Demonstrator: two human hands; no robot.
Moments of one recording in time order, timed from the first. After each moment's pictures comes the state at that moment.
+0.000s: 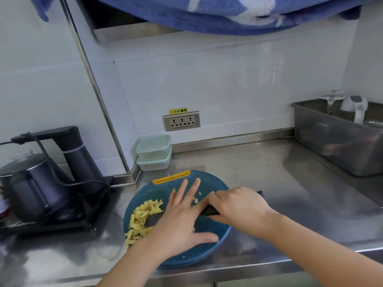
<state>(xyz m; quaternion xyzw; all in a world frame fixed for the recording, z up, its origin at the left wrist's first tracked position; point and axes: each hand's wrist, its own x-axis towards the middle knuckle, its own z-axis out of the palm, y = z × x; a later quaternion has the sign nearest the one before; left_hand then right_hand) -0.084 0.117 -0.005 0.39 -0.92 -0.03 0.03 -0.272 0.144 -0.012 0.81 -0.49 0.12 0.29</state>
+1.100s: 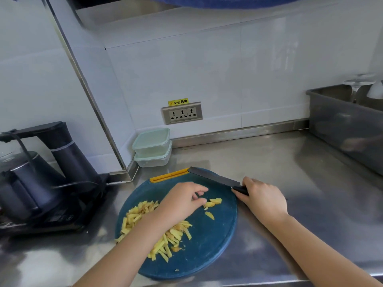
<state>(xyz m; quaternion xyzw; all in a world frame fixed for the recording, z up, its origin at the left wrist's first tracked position) -0.123 0.045 -0.015 0.45 -0.87 -0.18 0.10 -0.337 0.090 -0.071 0.63 -0.75 0.18 0.08</state>
